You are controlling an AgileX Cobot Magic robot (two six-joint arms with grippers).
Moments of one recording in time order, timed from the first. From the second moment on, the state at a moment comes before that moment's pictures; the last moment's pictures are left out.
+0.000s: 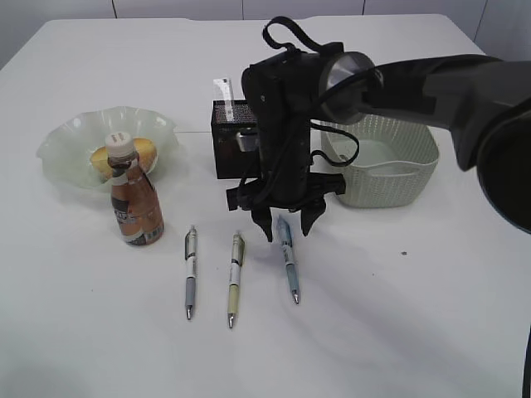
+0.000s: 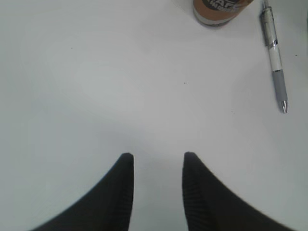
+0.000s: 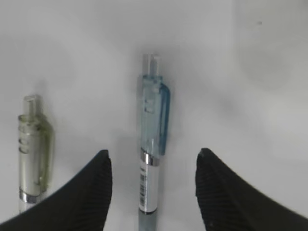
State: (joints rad) left arm -0.11 1.16 -0.80 -0.09 0.84 -0.09; right arm 0.55 2.38 -2.00 -0.08 1.23 0.47
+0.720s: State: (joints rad) left arm -0.11 1.16 -0.80 -0.09 0.82 -0.09; right arm 0.53 2.39 -2.00 -0.06 1.23 0.40
